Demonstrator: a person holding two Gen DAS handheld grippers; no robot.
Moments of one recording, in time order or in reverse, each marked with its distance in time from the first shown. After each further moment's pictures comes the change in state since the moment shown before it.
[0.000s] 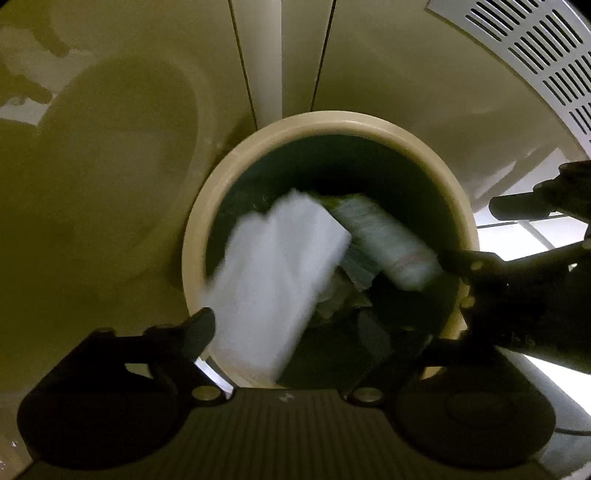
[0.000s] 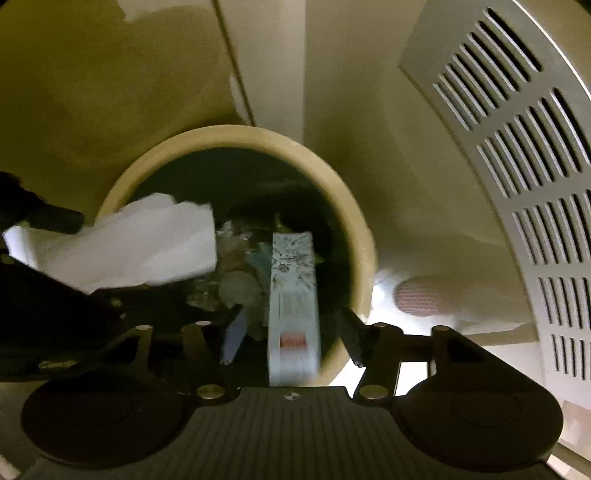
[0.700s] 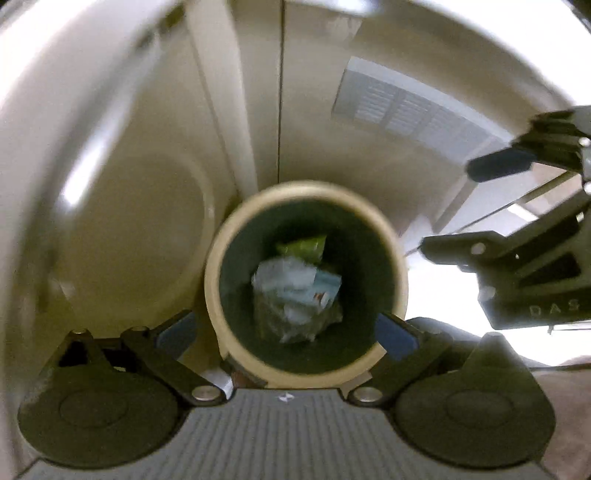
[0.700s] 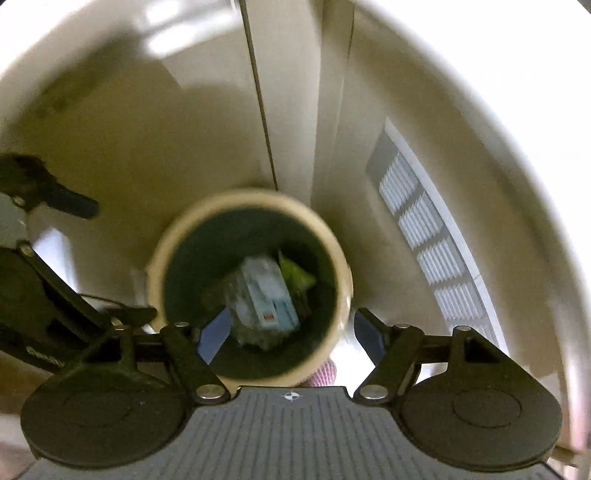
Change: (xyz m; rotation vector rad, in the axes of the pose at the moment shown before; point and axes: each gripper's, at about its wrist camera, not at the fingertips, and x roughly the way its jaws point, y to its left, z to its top) left arm -0.155 -0.012 -0.046 0.148 -0.235 -0.020; right arm -0.162 -0.004 -0.026 -0.081 -0.229 0.059
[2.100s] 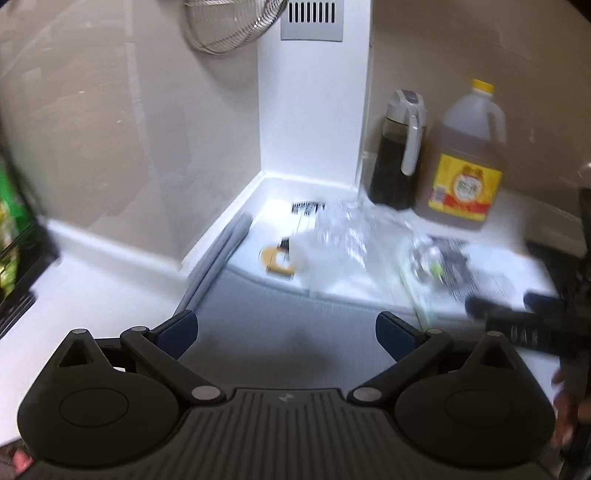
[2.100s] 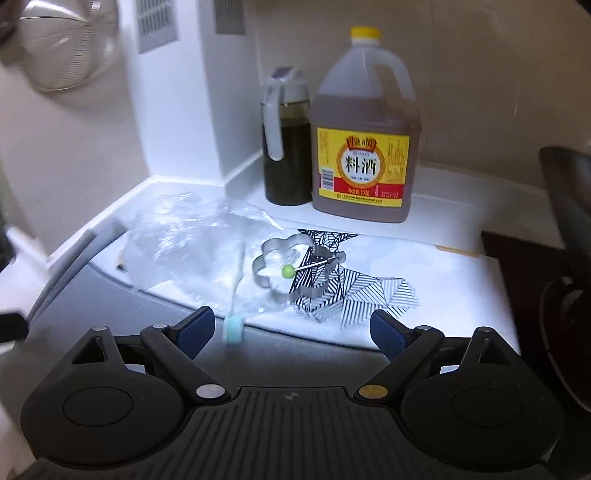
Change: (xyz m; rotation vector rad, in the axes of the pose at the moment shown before) left arm -0.118 -0.023 0.350 -0.040 -0.597 0.055; right arm -0.093 -0.271 0.124 0.665 -0.619 -0.430
